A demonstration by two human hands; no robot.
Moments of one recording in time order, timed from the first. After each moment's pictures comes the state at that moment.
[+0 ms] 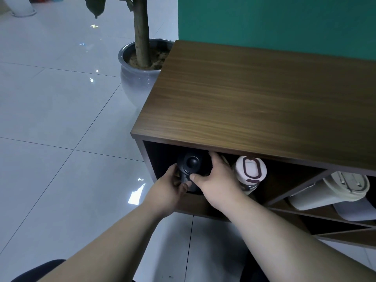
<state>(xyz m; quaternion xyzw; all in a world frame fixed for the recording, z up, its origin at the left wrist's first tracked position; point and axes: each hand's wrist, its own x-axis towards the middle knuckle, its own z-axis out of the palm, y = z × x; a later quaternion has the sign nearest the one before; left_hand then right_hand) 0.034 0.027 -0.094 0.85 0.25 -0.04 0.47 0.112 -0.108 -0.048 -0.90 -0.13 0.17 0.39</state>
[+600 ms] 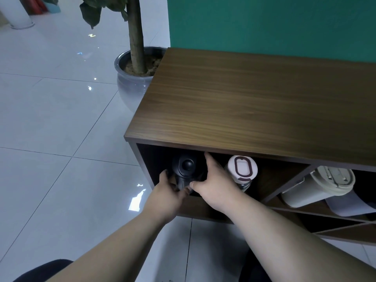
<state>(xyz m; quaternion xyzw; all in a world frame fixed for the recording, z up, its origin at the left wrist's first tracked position) 0.032 0.004 -0.088 0.83 0.33 -0.04 0.45 0.112 -0.126 -0.040 -0.87 -0.19 0.21 0.41</state>
